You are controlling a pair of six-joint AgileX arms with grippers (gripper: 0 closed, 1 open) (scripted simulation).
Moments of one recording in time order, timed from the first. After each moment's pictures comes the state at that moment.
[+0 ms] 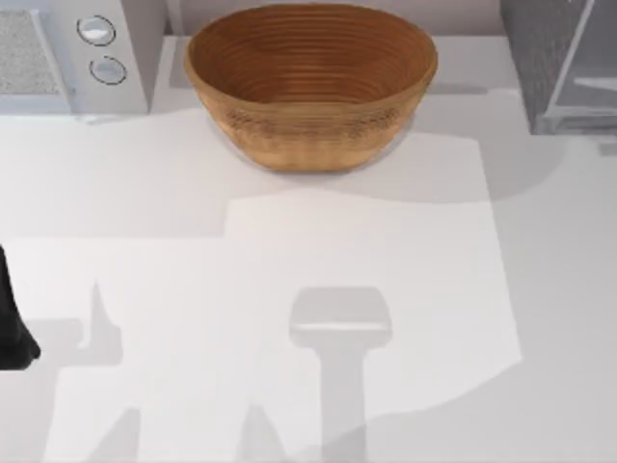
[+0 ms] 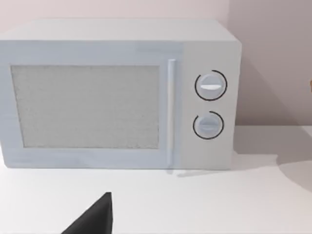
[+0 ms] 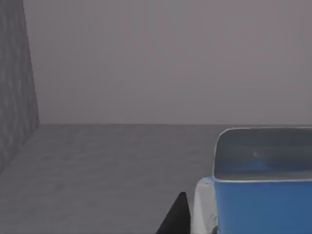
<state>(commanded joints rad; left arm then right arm) 0.00 0.00 0.00 0.00 0.00 0.00 -0.28 2.17 0.98 1.20 -0.25 0.01</state>
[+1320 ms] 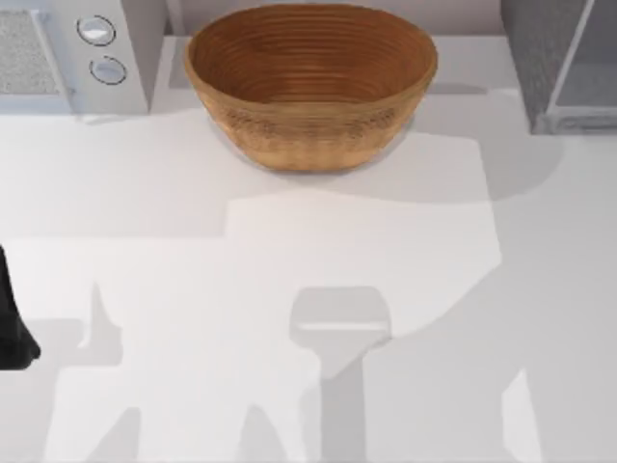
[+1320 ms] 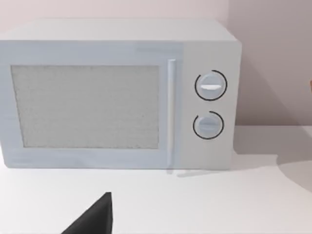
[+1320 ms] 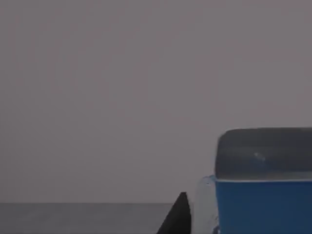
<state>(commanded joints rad) 0.00 0.00 0.00 0.00 0.00 0.00 -0.22 2.44 1.60 0.83 -0.20 0.01</state>
